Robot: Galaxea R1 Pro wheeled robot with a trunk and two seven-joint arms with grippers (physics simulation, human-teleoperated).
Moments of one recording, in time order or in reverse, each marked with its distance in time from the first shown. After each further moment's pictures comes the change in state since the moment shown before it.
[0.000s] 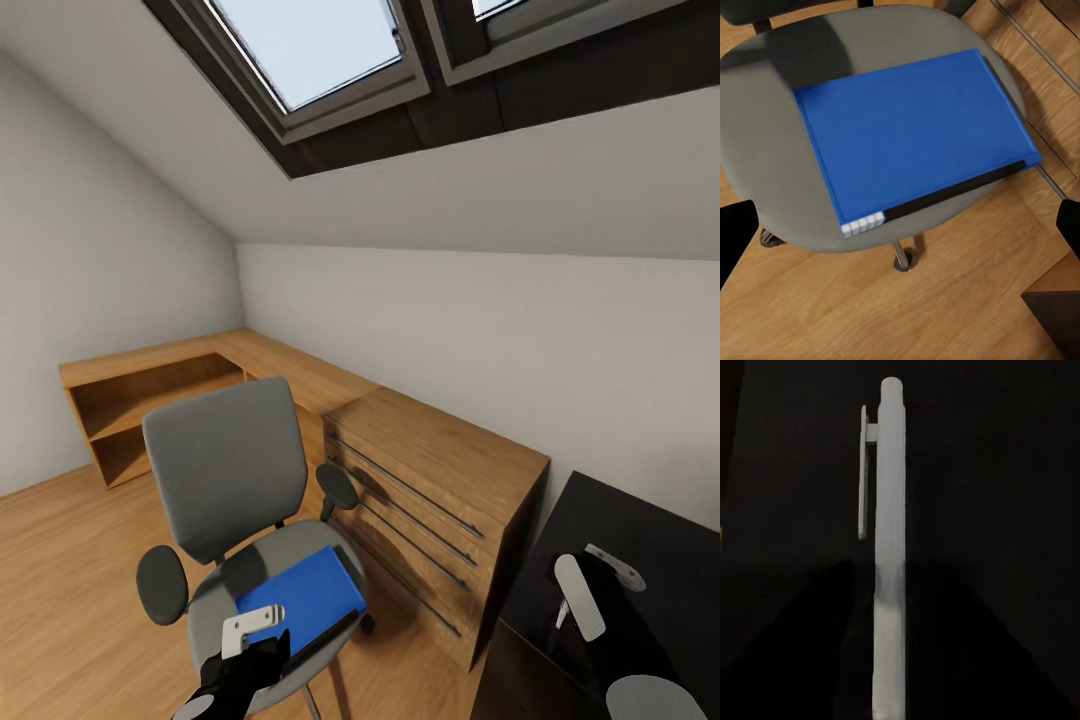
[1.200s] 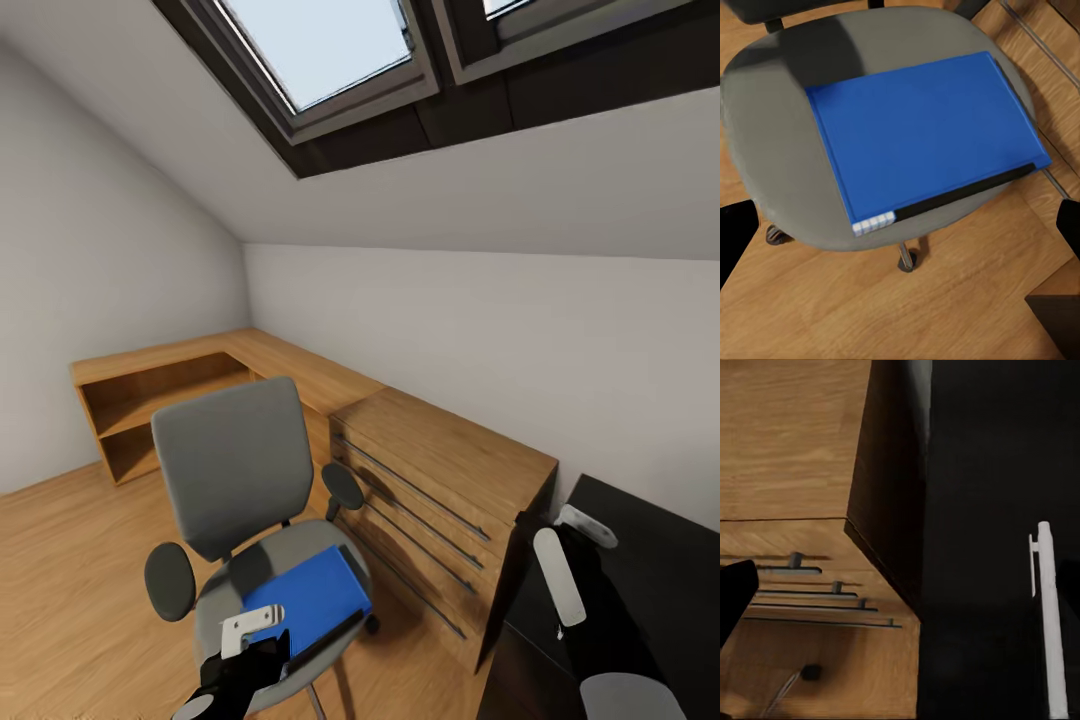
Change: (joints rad) left arm 0.000 0.000 0.002 0.000 0.000 0.000 0.000; right arm 0.009 0.088 0.047 -0.246 -0.003 0.006 -0.014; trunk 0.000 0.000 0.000
